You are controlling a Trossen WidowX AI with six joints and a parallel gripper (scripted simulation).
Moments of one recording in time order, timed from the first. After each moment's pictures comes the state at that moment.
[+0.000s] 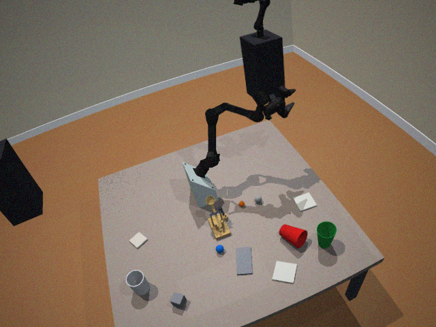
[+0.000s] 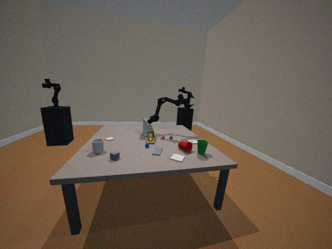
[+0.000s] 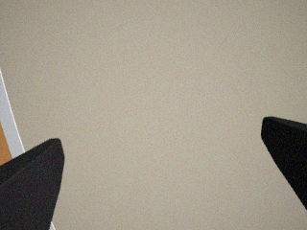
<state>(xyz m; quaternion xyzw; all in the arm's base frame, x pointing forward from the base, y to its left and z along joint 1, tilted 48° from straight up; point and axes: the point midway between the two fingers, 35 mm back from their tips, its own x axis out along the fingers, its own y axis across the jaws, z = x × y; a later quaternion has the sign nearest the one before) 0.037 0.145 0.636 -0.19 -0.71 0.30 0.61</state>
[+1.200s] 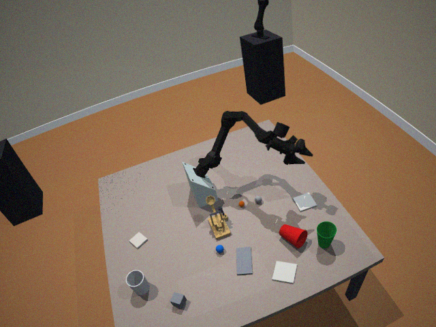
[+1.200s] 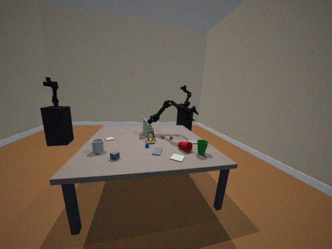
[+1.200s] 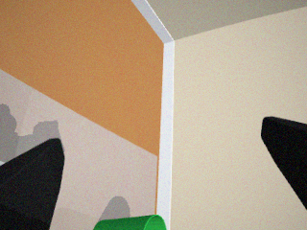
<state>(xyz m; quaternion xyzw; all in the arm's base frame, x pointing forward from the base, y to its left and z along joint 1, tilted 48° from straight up) 0.328 0.175 0.464 -0.30 -0.26 0.35 0.85</state>
